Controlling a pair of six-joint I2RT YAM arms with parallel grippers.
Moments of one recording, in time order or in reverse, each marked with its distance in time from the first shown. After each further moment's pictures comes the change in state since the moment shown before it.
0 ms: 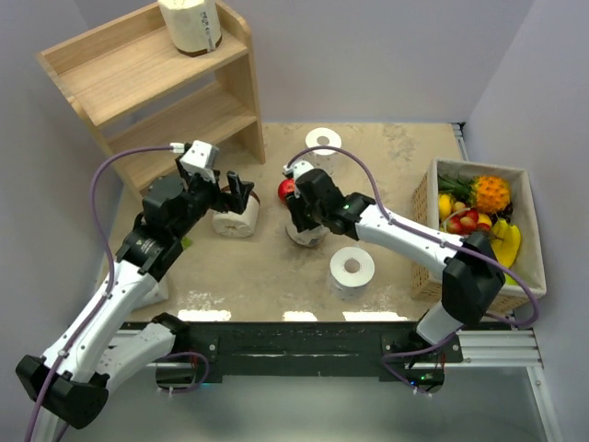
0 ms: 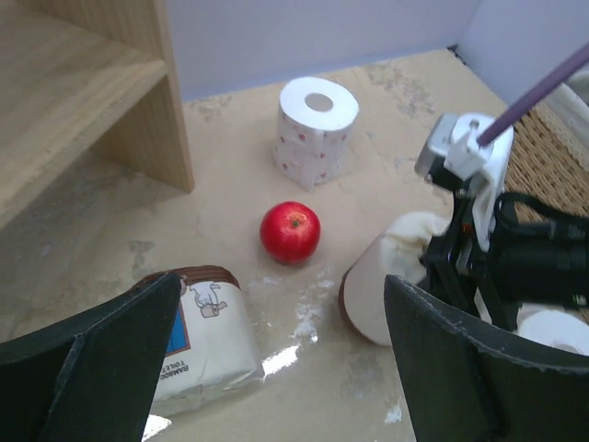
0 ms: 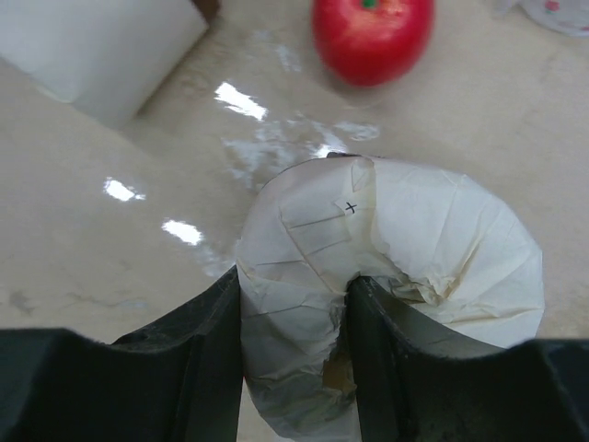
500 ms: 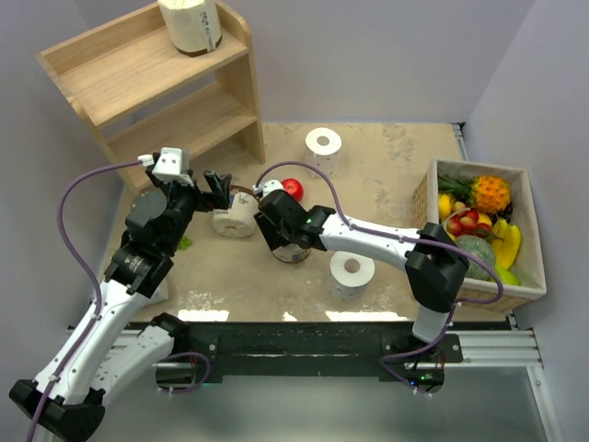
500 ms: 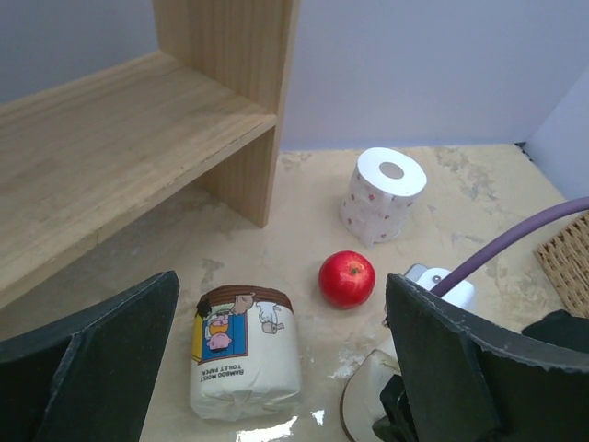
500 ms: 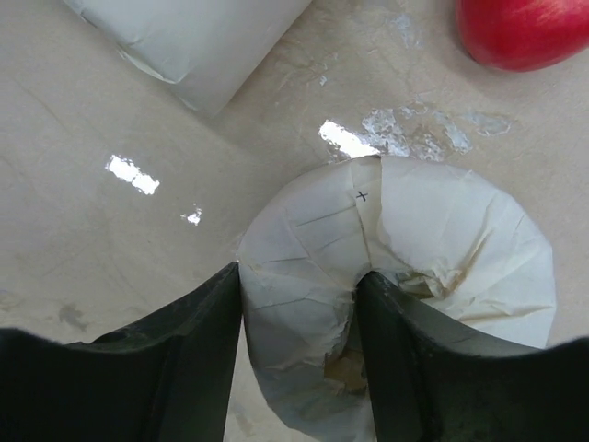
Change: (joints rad) left arm 0.008 -0.171 -0.060 0.047 -0.246 -0.028; right arm 0.209 0.205 0.113 -0.002 0.118 0.137
